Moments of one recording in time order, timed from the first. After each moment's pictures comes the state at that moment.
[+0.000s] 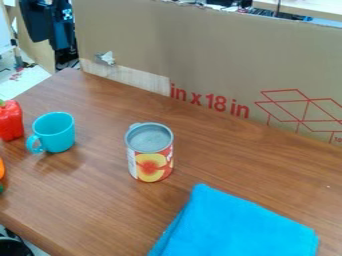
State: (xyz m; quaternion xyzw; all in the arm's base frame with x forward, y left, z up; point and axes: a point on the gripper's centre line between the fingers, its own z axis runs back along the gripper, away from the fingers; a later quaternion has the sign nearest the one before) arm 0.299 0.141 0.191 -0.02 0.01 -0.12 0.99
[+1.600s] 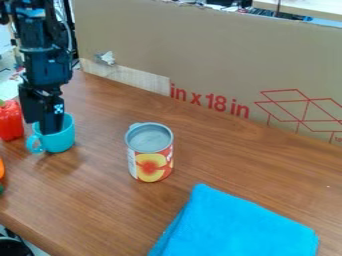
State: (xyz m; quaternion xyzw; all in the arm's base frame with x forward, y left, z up) arm 0.265 0.155 0.077 -0.03 0.10 -0.14 0.98
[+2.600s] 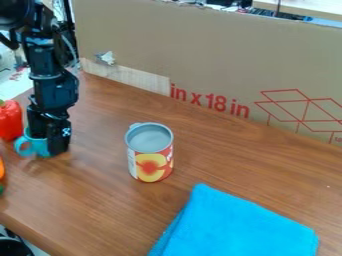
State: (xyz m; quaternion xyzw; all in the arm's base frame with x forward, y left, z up) arm 0.273 0.162 0.037 -0.02 0.09 -0.14 0.99
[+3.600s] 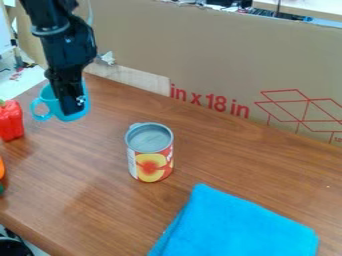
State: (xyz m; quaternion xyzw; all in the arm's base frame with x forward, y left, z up) arm 0.270 0.096 0.125 0.02 -0.05 -0.23 0.97
